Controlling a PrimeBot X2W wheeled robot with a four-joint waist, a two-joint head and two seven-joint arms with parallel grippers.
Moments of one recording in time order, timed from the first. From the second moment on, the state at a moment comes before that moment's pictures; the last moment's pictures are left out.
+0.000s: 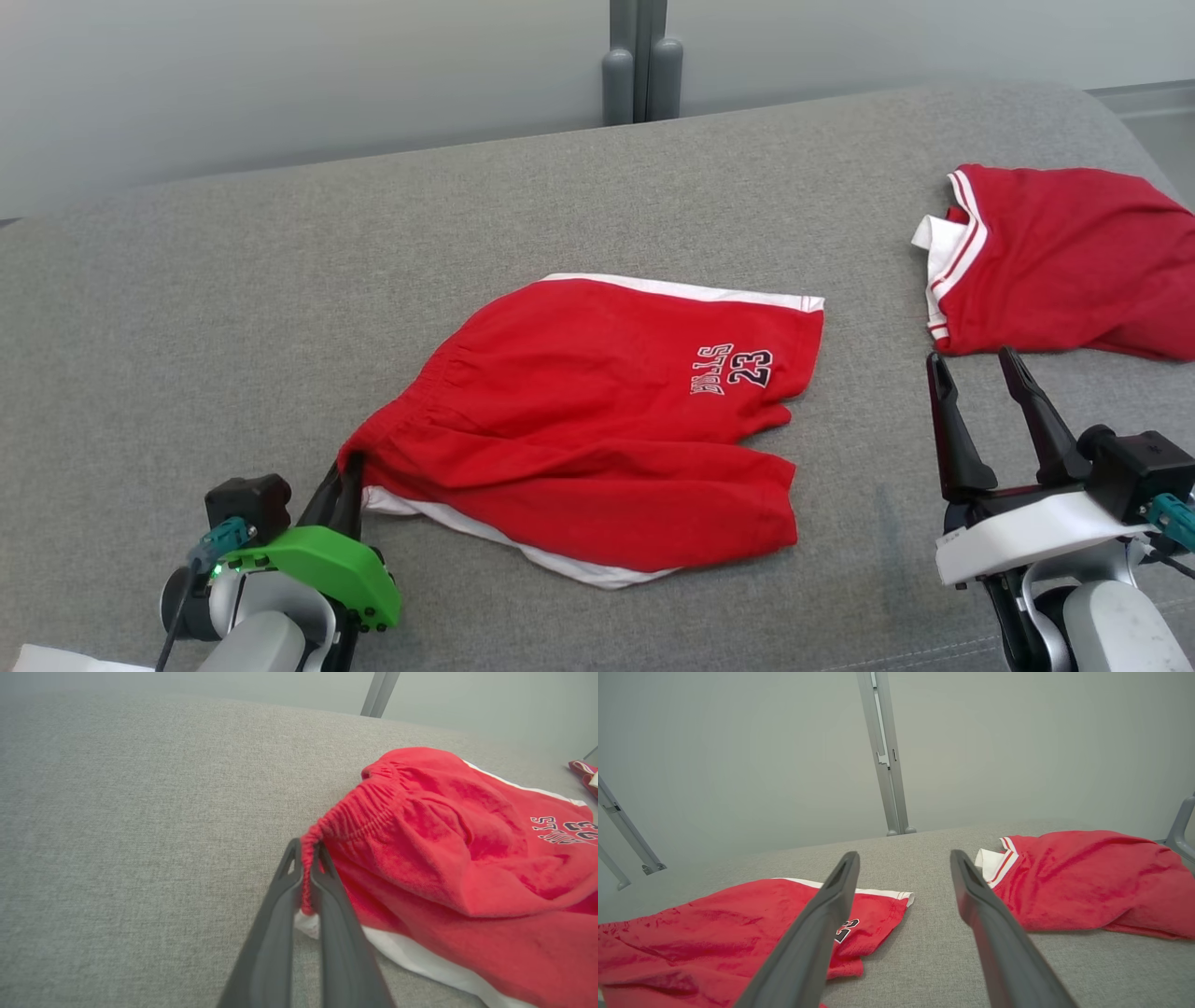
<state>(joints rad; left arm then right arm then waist) -0.32 0.31 -0.59 0.58 -0.80 0.09 -0.25 -0.05 -0.12 0.01 0.02 0.27 0.13 -0.17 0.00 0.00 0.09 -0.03</state>
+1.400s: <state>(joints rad) -0.04 0.39 -0.42 -0.02 -0.59 0.24 -0.26 0.01 -0.12 0.01 0.02 0.28 0.13 -0.16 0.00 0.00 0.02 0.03</state>
